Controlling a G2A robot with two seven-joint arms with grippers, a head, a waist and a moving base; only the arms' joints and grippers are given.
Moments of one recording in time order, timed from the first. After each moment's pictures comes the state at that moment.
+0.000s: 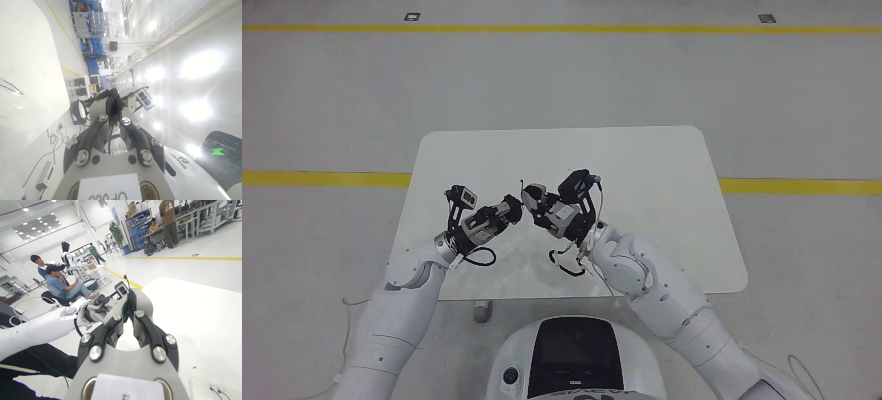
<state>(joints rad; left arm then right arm) 1.40 -1.17 -1.38 -1.35 -0.63 -0.34 -0.99 -1.23 -1.38 0.88 -1.52 -0.83 -0.34 0.07</state>
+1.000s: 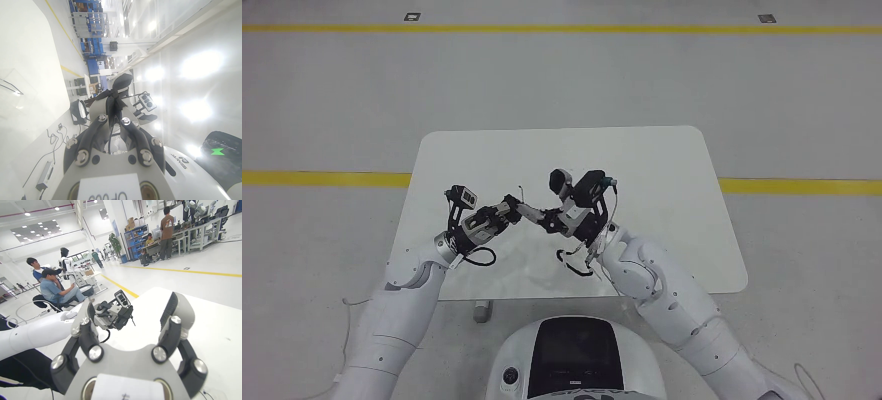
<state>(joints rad) 1.40 -1.17 -1.38 -1.35 -0.64 -0.33 -0.98 -1.29 -1.35 0.93 -1.61 -0.92 -0.33 0.01</state>
